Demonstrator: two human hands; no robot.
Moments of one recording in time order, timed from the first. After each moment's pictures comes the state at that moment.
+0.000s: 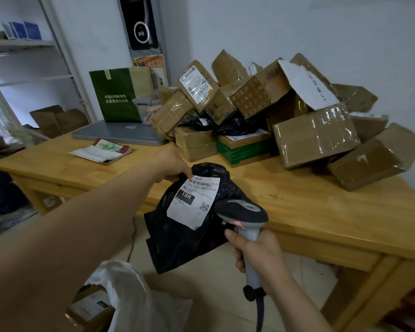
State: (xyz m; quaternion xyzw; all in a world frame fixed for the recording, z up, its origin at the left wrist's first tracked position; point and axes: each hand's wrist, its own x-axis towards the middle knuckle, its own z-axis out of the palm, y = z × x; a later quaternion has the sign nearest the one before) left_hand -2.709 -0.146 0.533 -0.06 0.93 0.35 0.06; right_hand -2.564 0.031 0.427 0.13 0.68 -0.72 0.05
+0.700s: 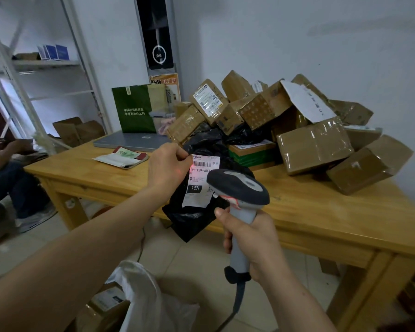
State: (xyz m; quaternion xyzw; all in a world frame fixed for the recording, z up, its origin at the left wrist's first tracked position) left_hand -2.628 -0.163 0.538 0.02 0.89 0.30 -0.35; right_hand -2.506 -0.005 0.495 0.02 0.64 -0.76 -0.02
